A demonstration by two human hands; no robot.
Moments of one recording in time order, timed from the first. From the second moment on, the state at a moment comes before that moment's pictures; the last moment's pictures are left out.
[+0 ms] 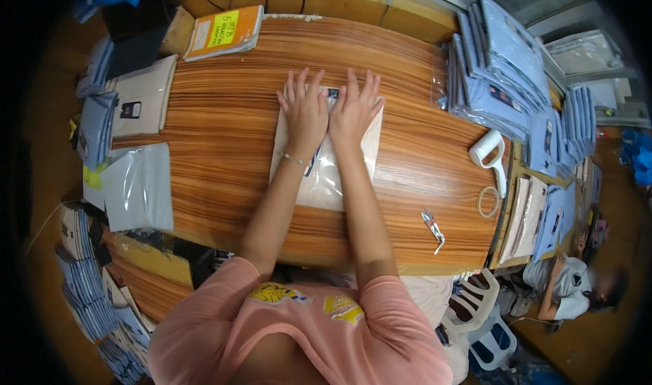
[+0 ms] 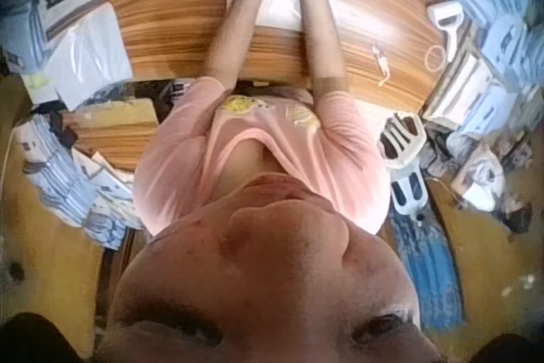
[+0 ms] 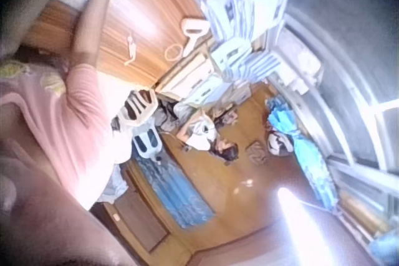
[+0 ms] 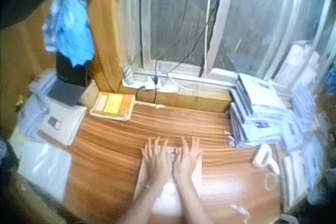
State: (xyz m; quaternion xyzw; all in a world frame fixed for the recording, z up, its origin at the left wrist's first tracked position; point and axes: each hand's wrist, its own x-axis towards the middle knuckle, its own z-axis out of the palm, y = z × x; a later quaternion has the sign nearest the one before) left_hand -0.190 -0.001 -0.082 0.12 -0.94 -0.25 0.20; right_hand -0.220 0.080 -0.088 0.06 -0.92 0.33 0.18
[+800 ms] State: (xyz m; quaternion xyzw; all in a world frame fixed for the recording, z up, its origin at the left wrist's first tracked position) left_hand -0.224 -0.005 -0.112 0.10 -0.95 -0.23 0.17; right_hand -0.247 0.071 -0.119 0.06 -0.95 0.28 0.14
